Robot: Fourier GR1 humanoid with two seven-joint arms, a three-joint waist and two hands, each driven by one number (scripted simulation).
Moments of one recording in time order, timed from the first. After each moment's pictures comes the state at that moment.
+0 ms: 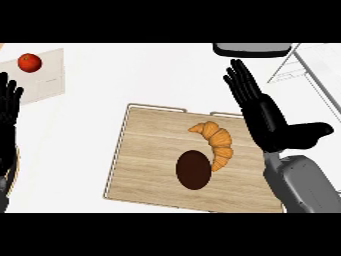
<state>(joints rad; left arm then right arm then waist) -0.09 0.54 -0.11 -1.68 0.30 0.42 -0.06 -0.37 -0.26 0.32 -1.51 -0.39 -0.15 -0.10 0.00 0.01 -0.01</state>
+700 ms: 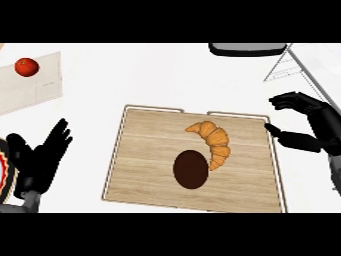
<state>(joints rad) -0.02 0.43 -0.21 -1.41 0.42 0.26 0.17 -0.26 -0.57 0.21 -1.35 -0.23 -0.05 -0.11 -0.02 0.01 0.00</state>
